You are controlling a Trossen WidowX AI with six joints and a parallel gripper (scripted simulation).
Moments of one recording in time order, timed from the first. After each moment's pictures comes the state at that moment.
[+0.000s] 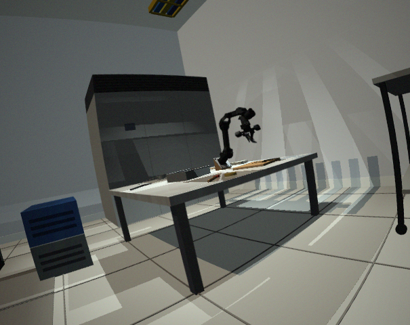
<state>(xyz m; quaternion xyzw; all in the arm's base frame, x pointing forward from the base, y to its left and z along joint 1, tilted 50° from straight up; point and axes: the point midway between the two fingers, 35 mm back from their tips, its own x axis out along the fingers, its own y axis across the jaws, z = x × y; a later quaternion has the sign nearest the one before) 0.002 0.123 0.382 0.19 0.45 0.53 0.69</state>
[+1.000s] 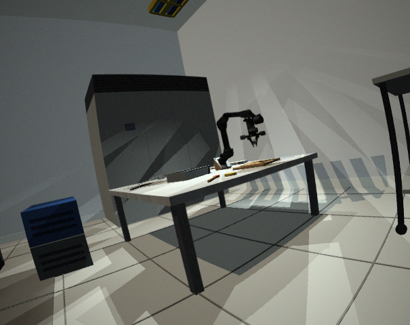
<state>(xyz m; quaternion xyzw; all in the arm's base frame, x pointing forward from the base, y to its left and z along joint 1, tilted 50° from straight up) -0.030 0.157 0.363 0.04 0.48 0.56 0.67</state>
